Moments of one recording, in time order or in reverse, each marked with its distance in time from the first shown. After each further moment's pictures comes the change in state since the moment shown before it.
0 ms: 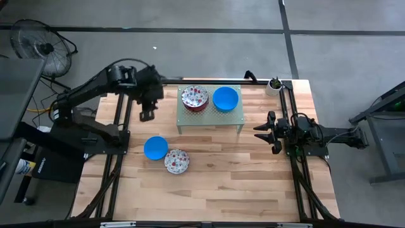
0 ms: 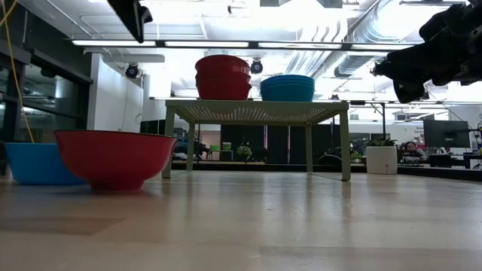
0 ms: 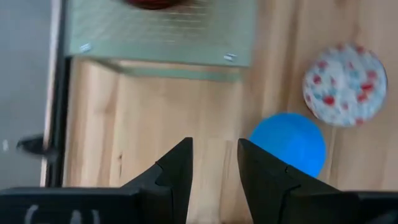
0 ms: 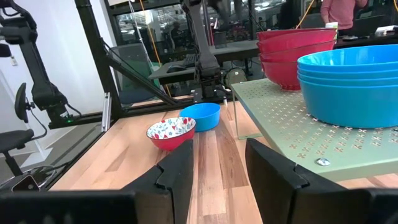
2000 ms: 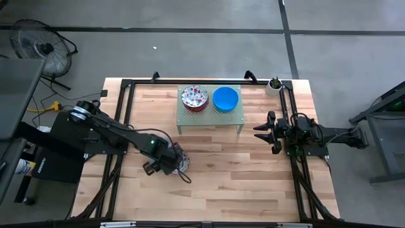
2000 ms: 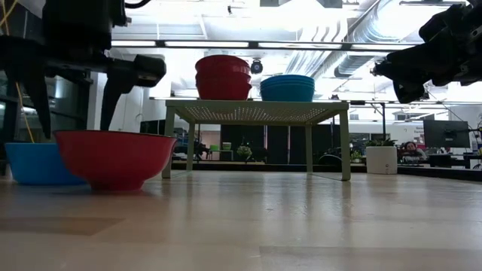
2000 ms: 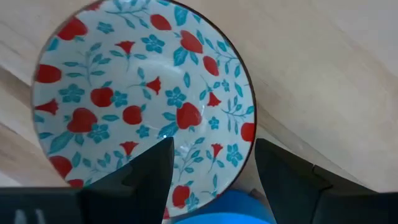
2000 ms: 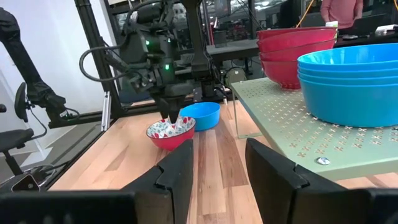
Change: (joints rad) left arm -0.700 0.268 -0.554 0.652 0.020 0.341; right arm 0.000 0.004 0.000 0.000 0.000 0.000
